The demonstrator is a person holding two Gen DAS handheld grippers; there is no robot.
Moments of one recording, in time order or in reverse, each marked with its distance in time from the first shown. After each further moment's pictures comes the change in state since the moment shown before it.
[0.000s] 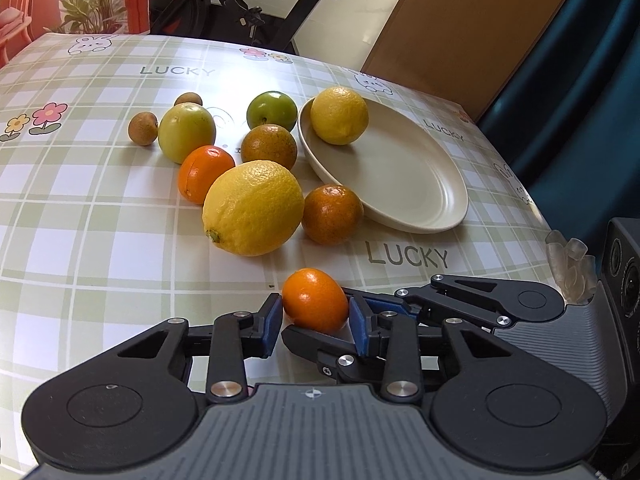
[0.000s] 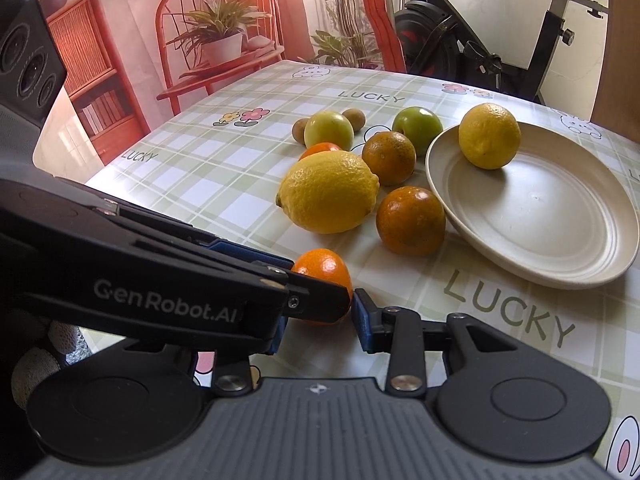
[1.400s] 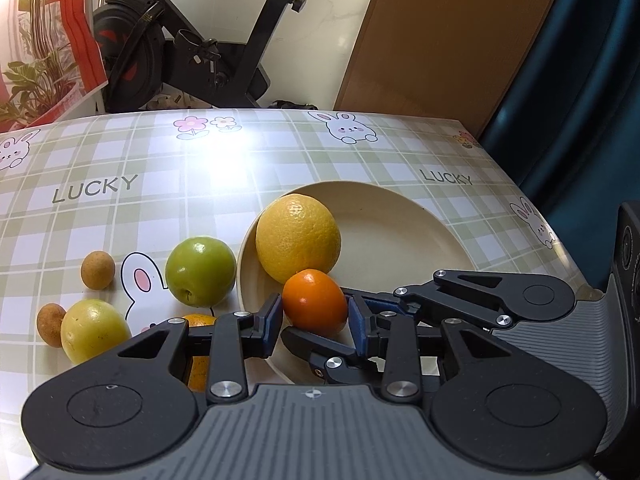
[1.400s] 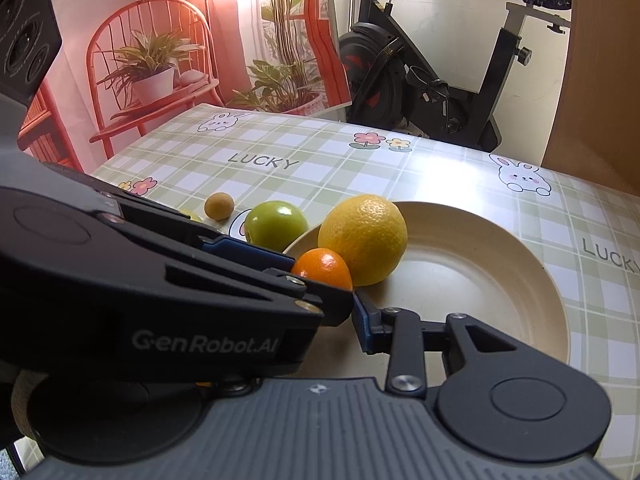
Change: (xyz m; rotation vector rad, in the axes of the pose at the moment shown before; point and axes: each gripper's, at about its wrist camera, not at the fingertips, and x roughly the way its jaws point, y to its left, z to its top) left arm 0.072 -0.029 0.115 0.146 -0.007 0.026; right arm 0.029 -0.096 0.076 0.032 -0.058 -0.113
